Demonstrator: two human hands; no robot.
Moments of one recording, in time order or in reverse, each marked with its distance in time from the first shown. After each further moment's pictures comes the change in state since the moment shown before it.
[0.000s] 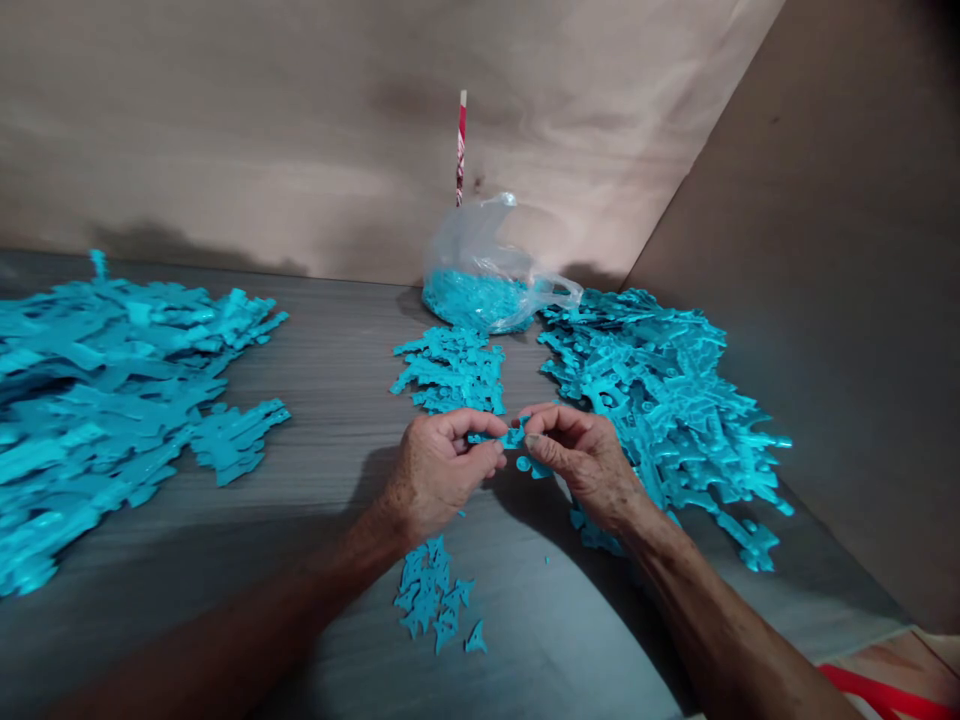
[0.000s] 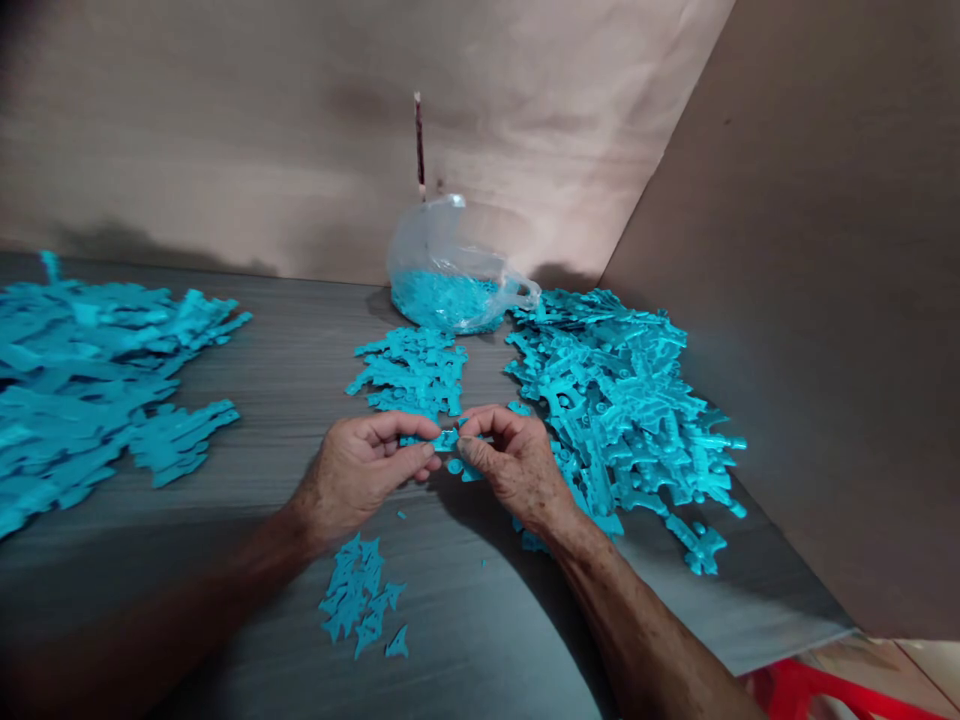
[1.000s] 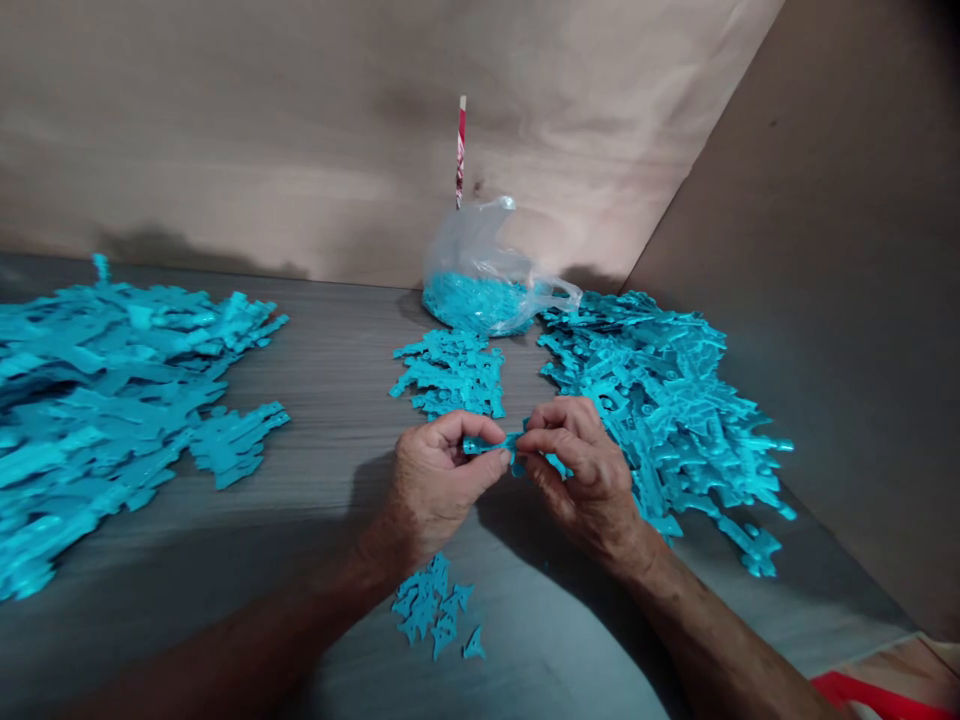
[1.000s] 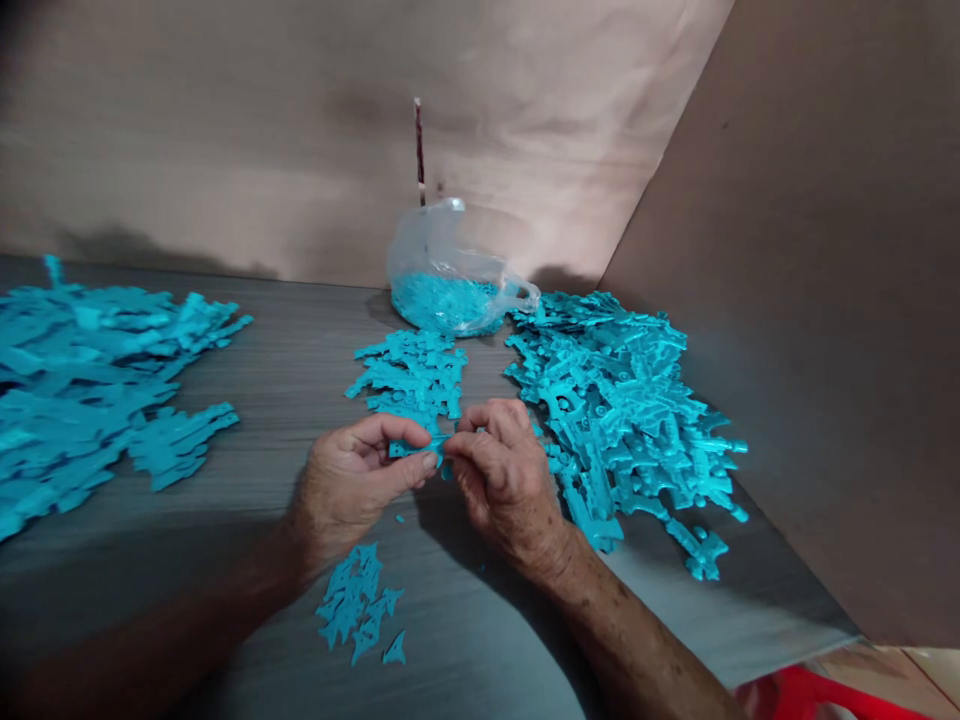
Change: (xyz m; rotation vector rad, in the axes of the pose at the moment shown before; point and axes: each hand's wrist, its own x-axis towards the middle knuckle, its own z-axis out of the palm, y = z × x) left_hand -0.007 -0.005 0.003 0.018 0.123 0.135; right_hand -0.009 -0.005 0.005 -0.890 0.061 -0.881
